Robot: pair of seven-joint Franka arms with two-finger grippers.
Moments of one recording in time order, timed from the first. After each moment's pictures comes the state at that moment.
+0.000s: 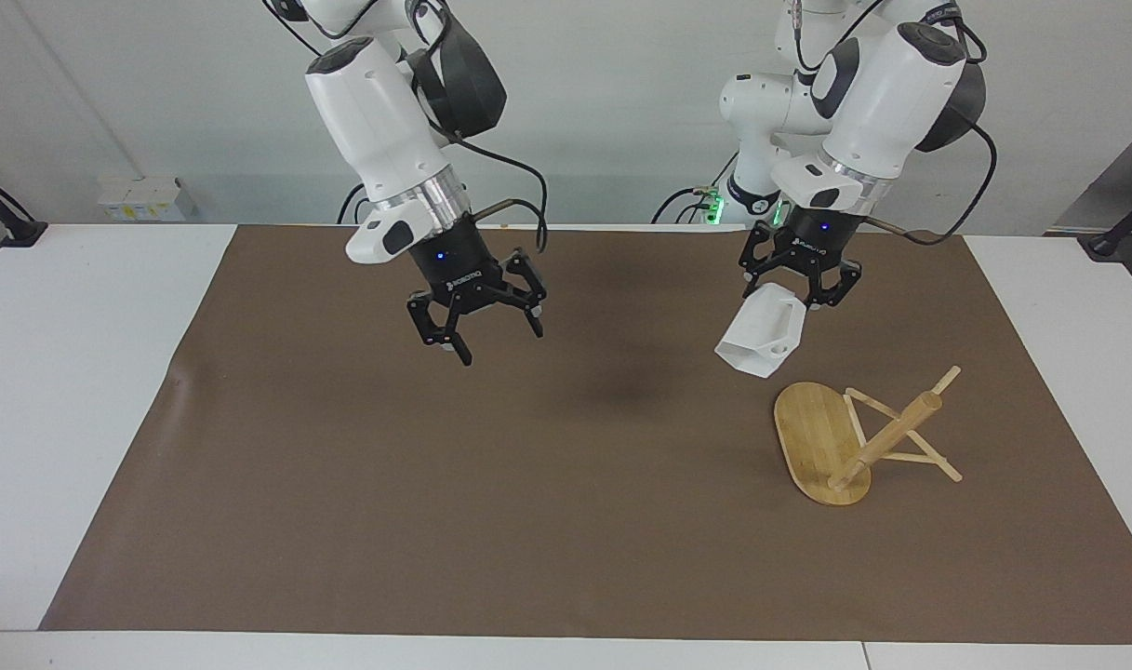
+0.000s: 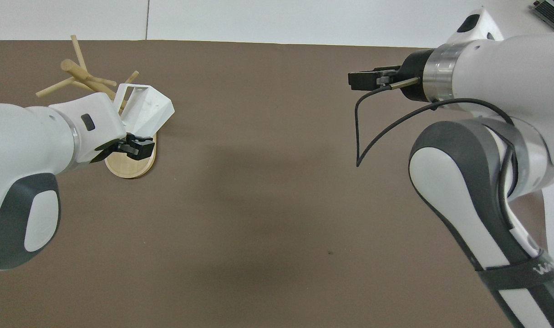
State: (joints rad) left arm -0.22 -0.10 -0.06 -1.96 -0.02 2.17 0.13; right arm -0.10 0.19 0.34 -1.62 0.20 2.26 -0.09
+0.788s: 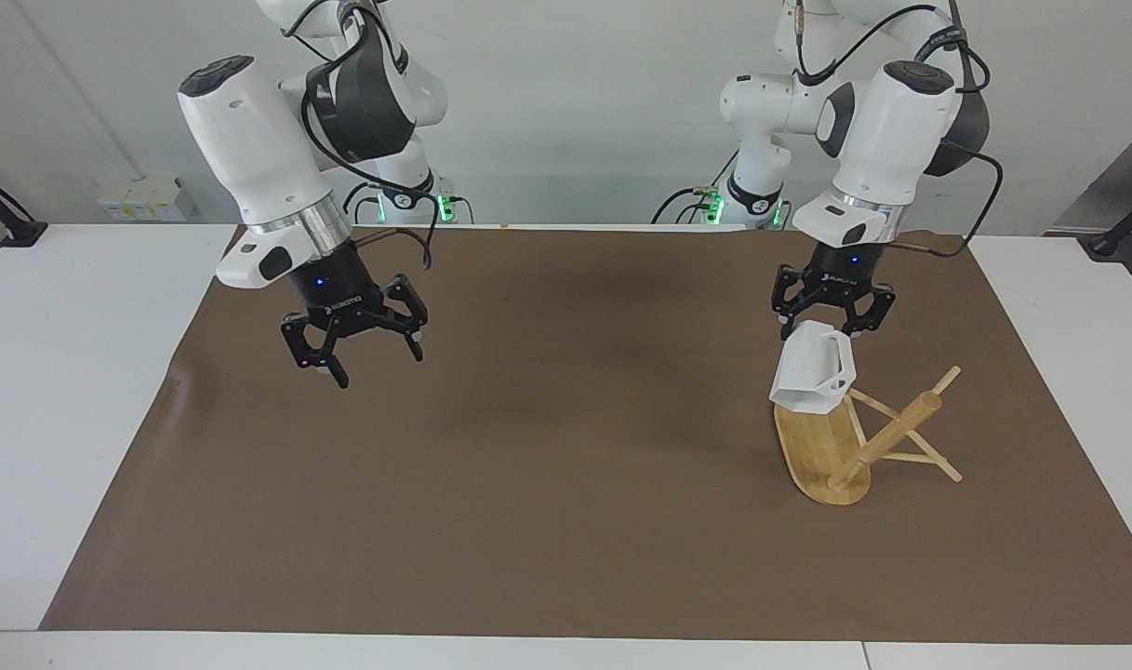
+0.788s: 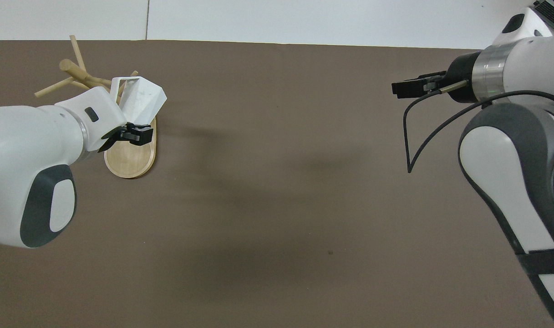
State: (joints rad) left arm -0.19 -0.03 -0.06 -2.03 -0.01 2.37 0.04; right arm -0.10 0.17 0.22 -1.62 0.20 2.12 -0.21
